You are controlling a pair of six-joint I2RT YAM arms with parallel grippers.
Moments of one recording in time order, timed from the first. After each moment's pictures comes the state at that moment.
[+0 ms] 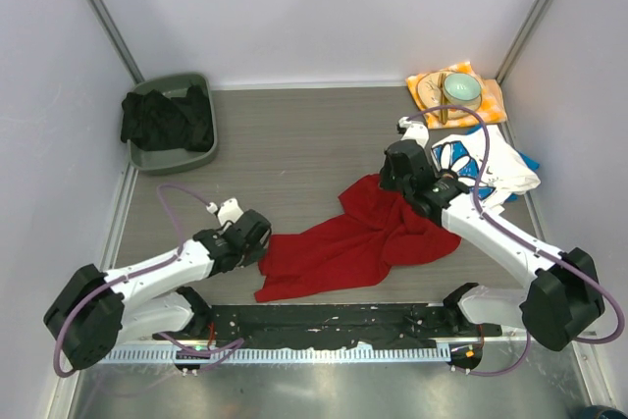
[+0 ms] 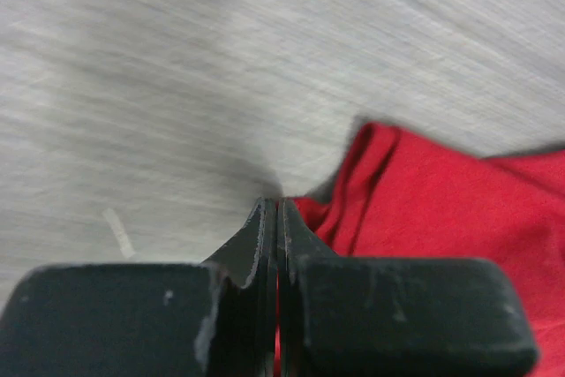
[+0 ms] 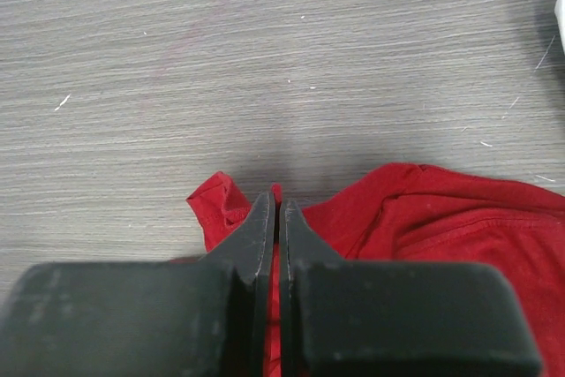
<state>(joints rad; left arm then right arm) -0.77 1.12 0.46 -0.42 -0.36 -1.15 0.56 1.23 0.88 -0.28 0.35 0.51</state>
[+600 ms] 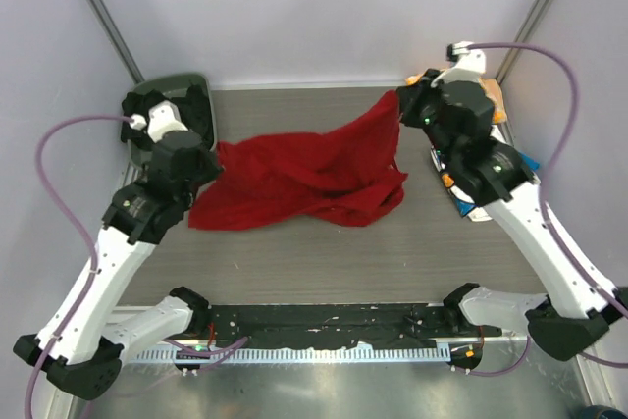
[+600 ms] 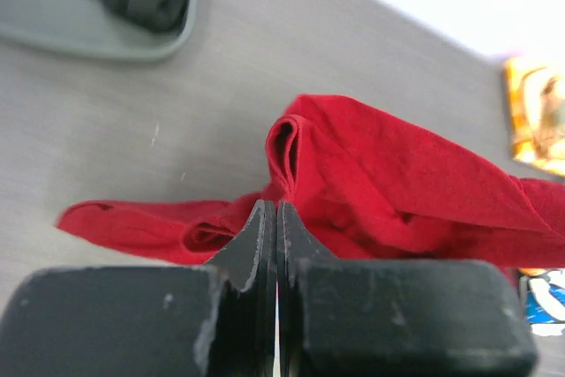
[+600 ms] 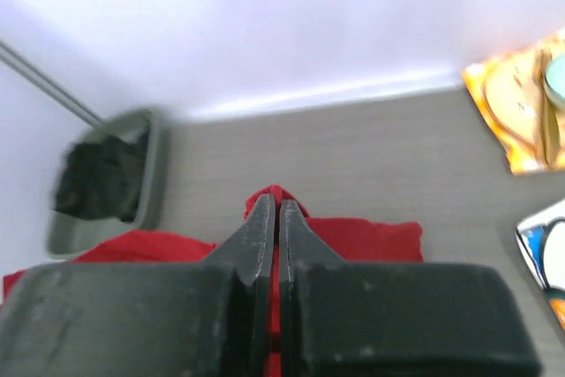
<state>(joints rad) -0.51 0.94 1.21 -0.82 -0.51 -0.73 0.56 1.19 1.43 -0.43 0.42 0.42</state>
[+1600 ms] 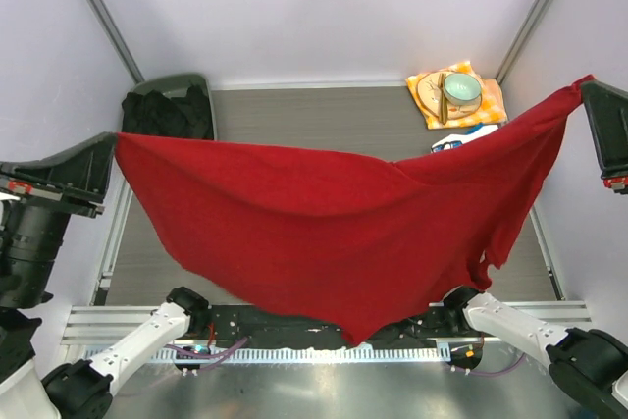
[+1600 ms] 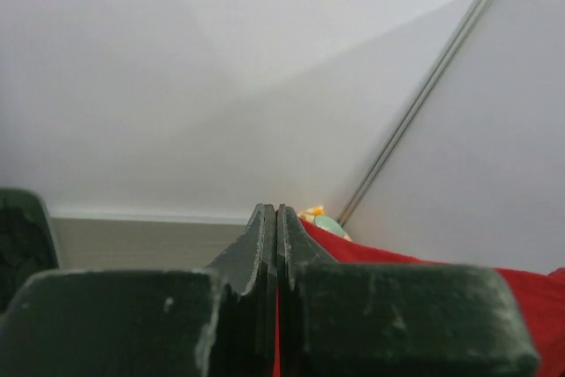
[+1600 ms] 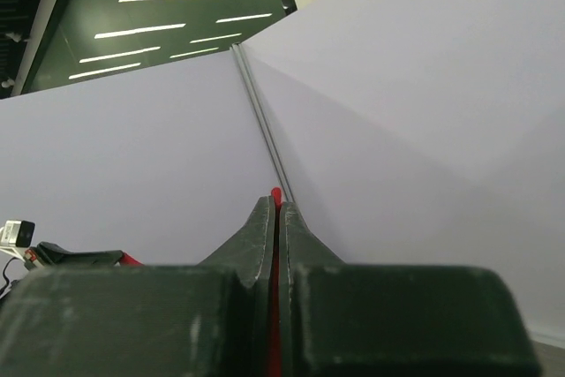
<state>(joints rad) -0.51 0.69 1.78 -0.75 -0.22 -0.37 0.56 0.90 2.13 -0.62 0.03 0.40</state>
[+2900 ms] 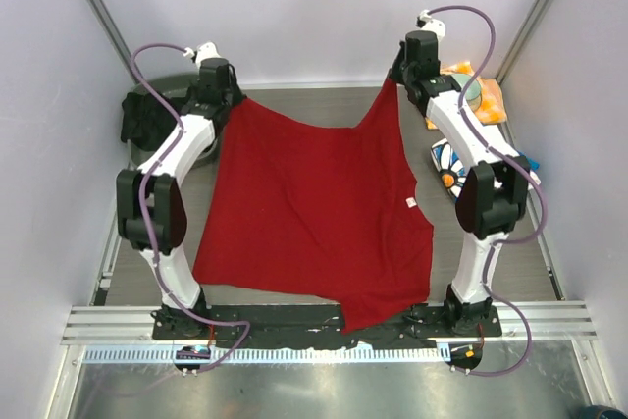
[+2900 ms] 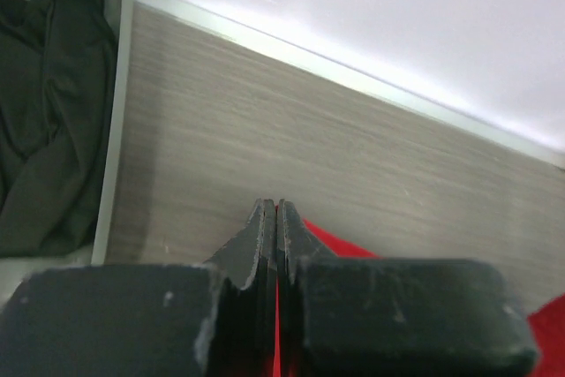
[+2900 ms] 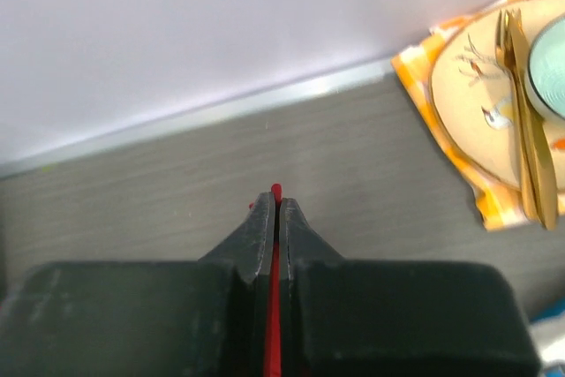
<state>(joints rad) -0.20 1.78 1.50 -0.13 -0.25 -0.47 0.24 1.89 1.77 -0.26 0.25 0.40</state>
